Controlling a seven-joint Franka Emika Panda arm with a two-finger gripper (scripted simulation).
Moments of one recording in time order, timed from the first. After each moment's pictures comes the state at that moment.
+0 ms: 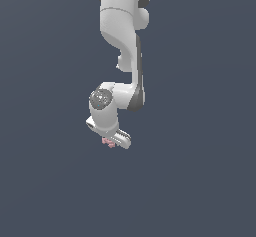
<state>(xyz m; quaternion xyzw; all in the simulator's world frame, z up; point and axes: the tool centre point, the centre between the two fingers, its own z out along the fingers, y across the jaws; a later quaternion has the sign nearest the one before) 0.037 -0.080 0.040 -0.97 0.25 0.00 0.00</state>
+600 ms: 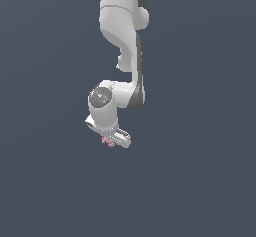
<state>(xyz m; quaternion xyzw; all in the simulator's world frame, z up) 0.037 -0.081 0.046 -0.97 0.25 0.00 0.00</state>
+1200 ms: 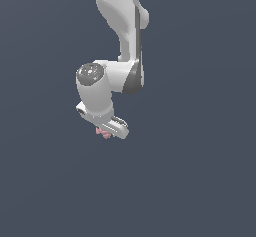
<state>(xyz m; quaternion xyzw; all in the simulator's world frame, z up) 0.035 -0.092 0.127 -0.97 0.25 0.00 0.00</state>
